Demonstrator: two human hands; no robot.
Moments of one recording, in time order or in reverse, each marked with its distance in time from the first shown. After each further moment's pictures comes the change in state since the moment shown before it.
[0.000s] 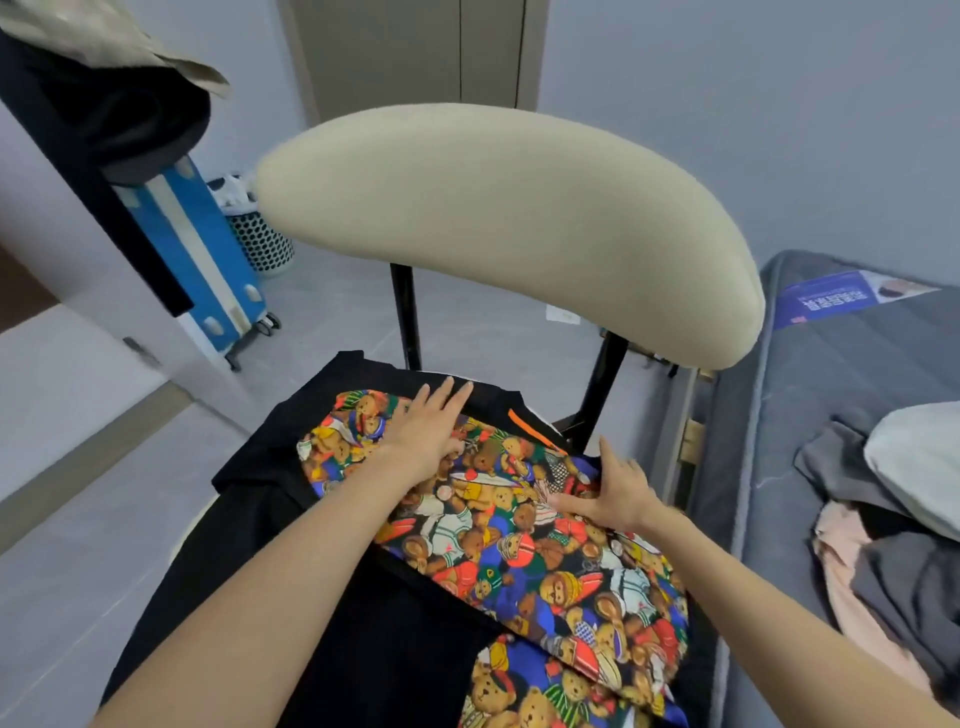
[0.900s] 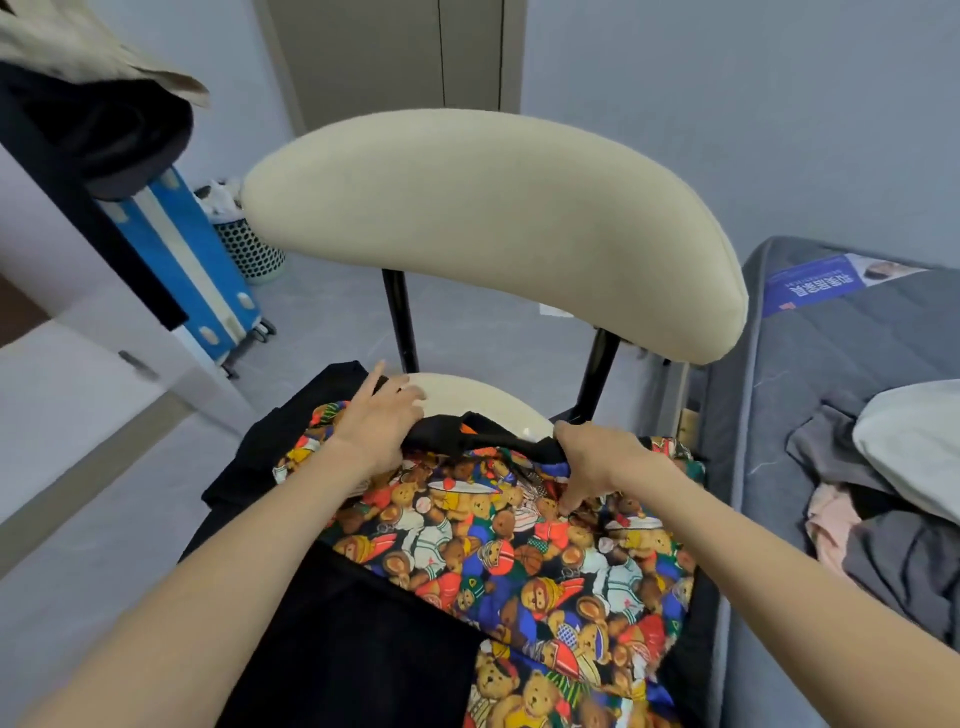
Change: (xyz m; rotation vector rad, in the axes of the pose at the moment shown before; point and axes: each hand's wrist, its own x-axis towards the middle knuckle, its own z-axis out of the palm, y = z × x) left_hand -0.013 -0.041 -0.020 0.516 0.098 0.129; right_hand -0.038 -0.078 -0.048 -0.568 -0.068 -0.187
